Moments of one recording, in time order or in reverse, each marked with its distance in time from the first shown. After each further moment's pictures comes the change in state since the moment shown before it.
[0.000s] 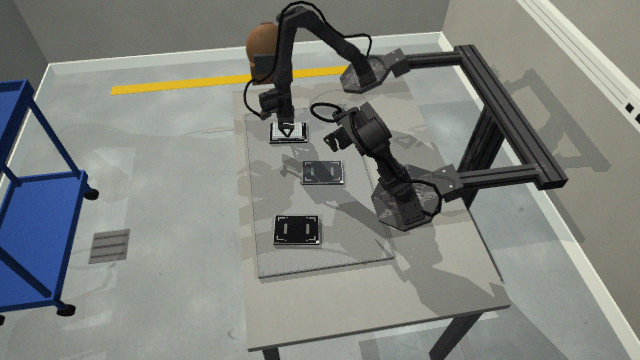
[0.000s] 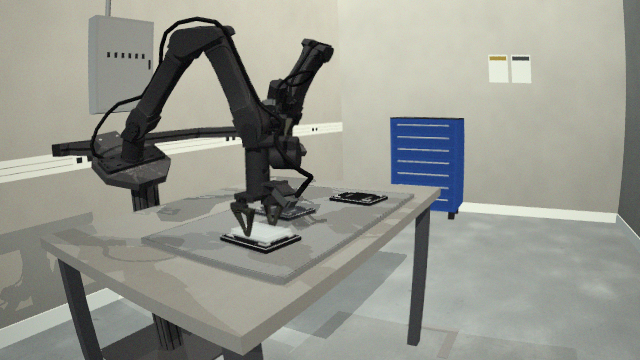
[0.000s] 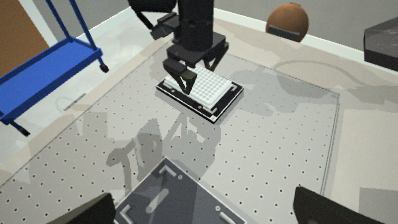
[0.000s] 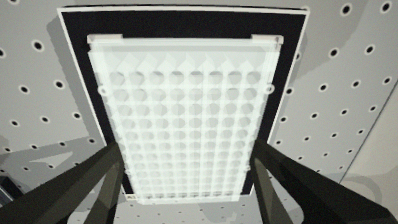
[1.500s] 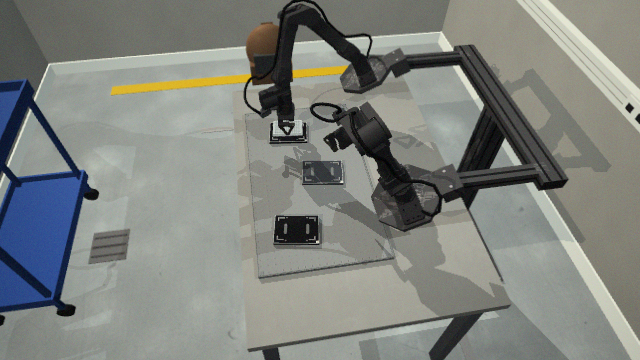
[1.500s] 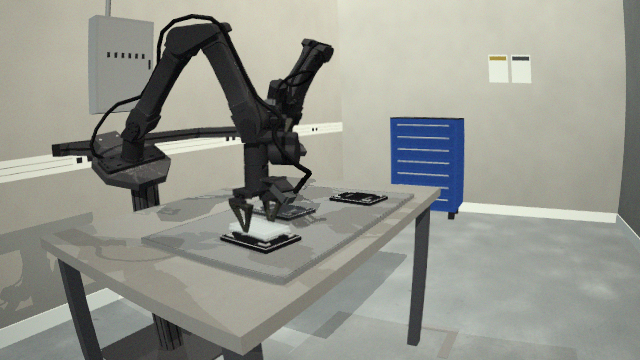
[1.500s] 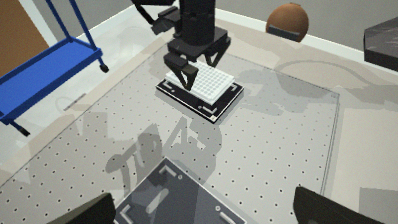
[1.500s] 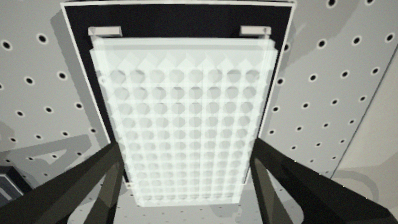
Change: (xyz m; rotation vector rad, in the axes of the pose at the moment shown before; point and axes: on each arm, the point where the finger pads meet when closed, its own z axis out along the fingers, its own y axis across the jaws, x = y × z) left arm 0.000 0.000 0.000 0.000 0.000 0.000; right arm 0.002 -0.003 -0.010 -0.002 0.009 0.008
